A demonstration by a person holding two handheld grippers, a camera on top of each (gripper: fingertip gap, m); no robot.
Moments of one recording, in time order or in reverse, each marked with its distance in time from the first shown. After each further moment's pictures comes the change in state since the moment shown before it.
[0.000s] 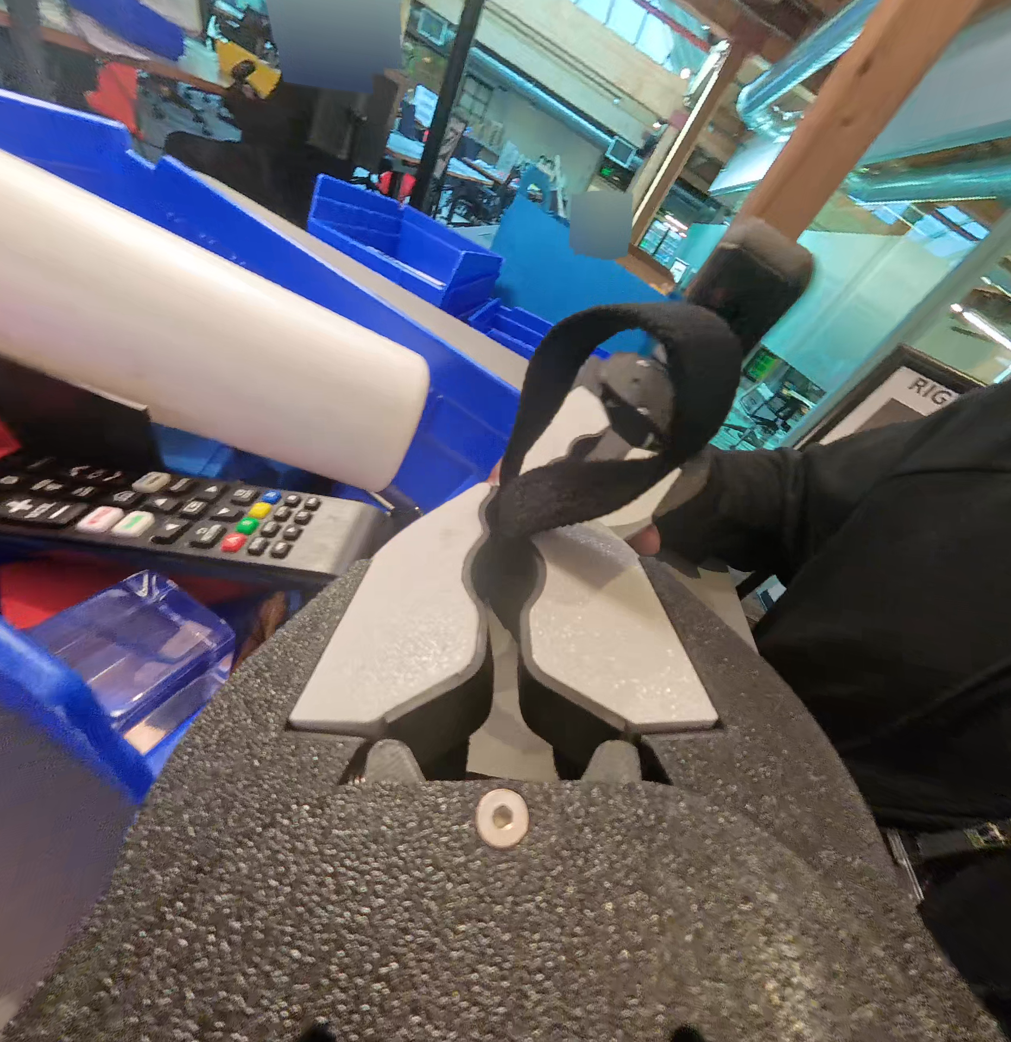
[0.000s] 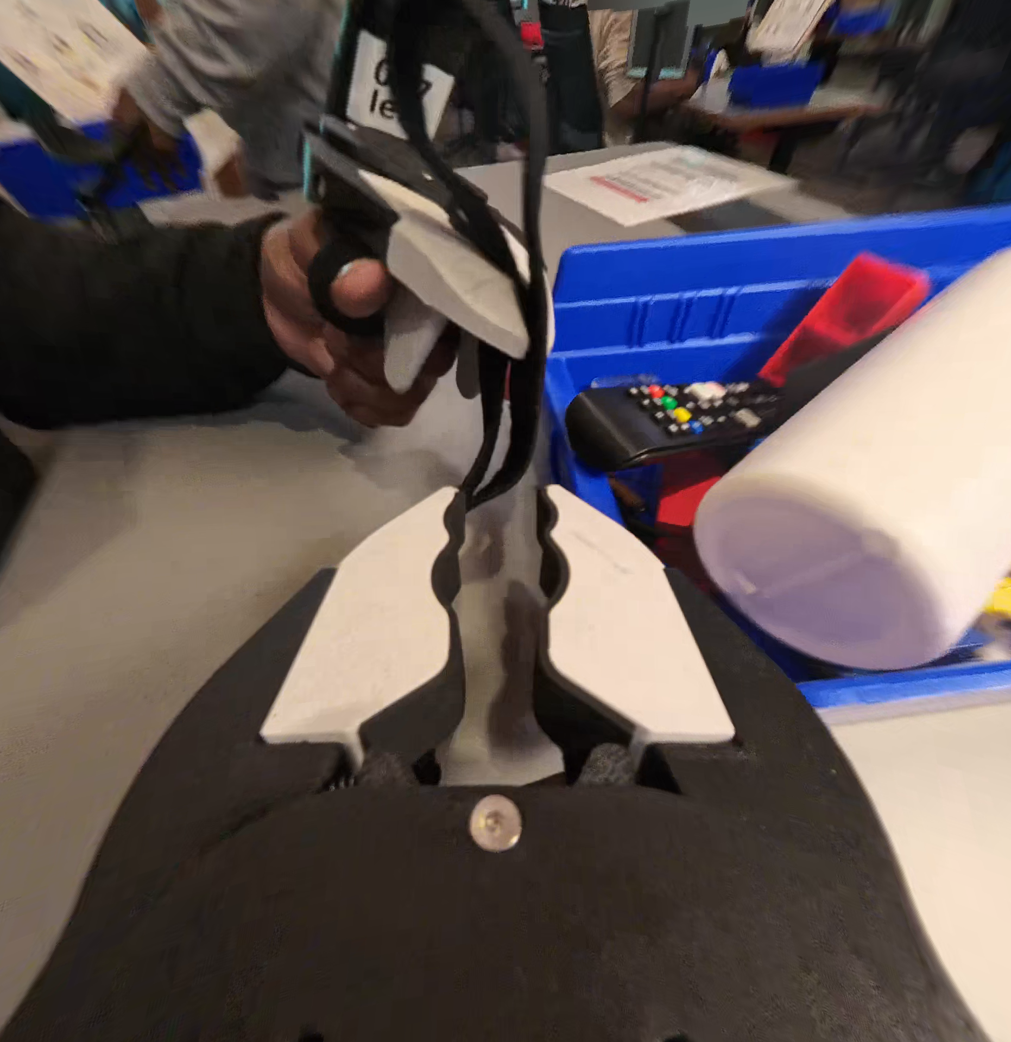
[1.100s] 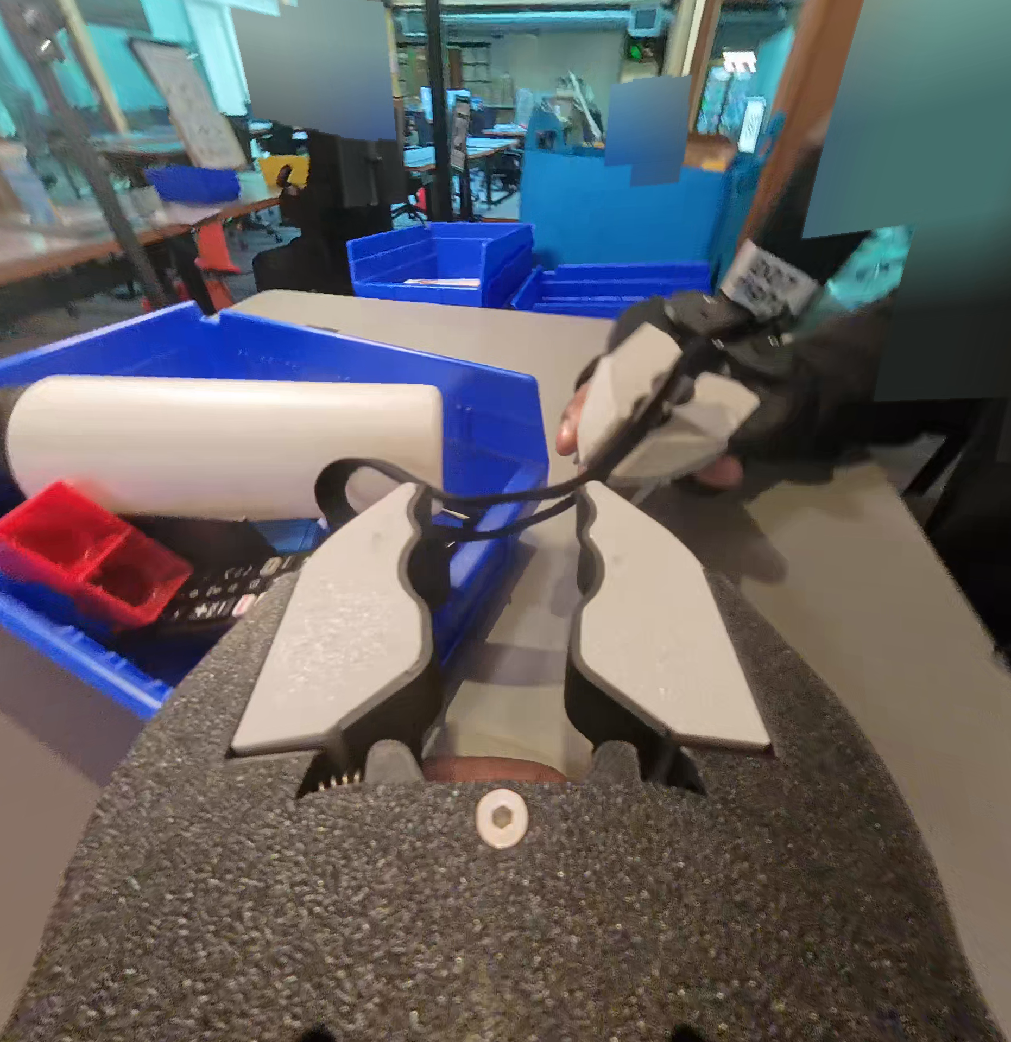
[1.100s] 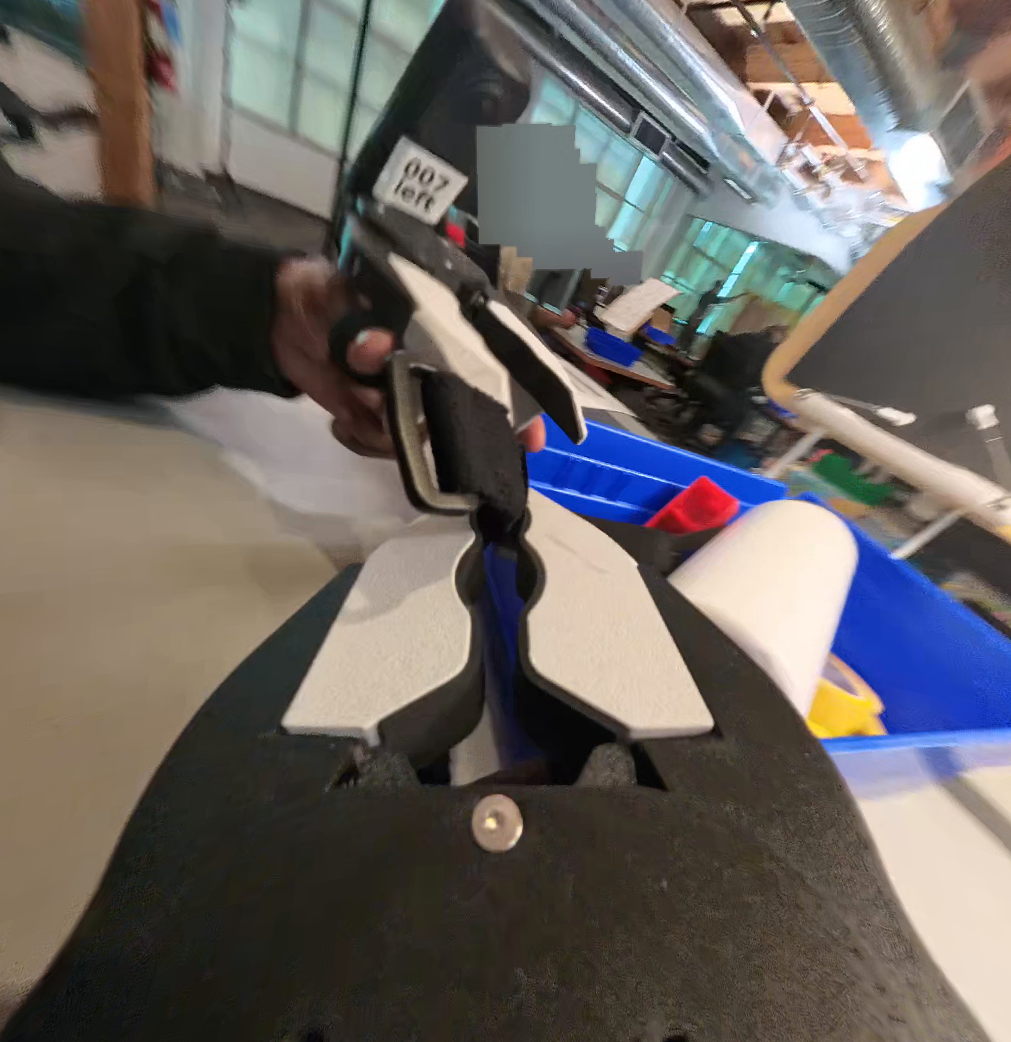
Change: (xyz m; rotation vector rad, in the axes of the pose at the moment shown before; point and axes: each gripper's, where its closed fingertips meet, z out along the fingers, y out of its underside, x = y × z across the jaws) left arm 0.006 -0.006 -0.011 -0.062 -0.091 0.450; right arm -0.011 -0.035 -0.011 0.277 0.143 -0.303
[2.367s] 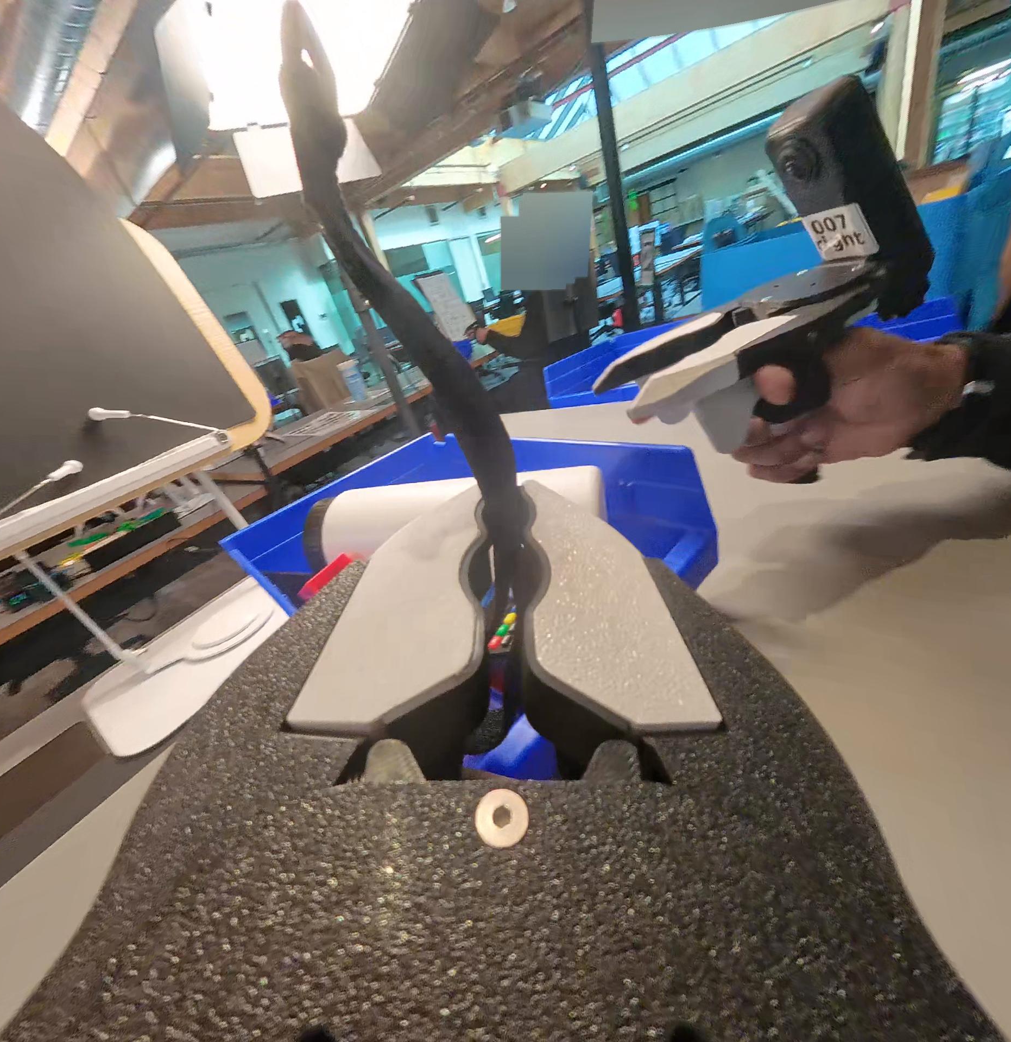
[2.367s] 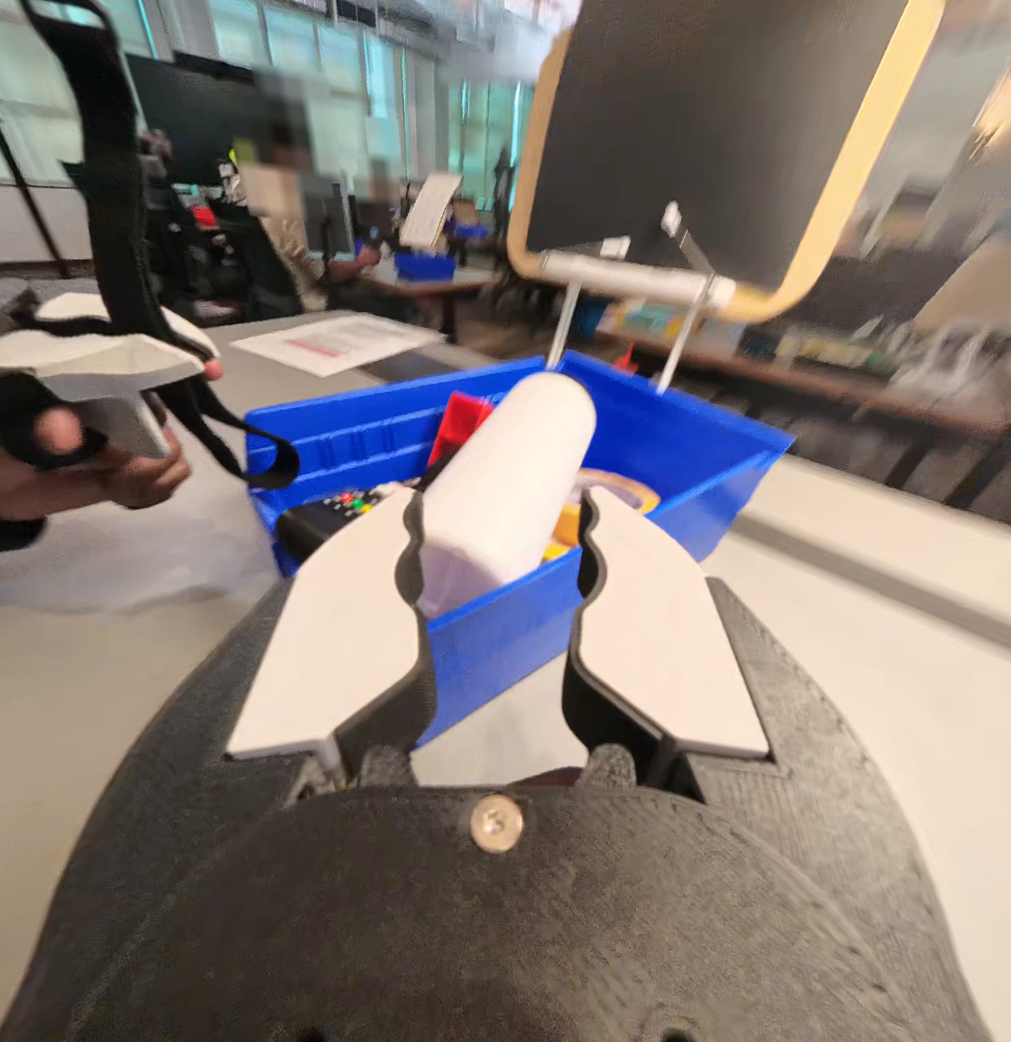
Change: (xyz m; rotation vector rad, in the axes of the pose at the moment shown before) left arm -0.037 -0.033 -0.025 0.204 -0.377 0.266; right arm 0.120 0.018 -0.052 -0.164 0.394 0.360
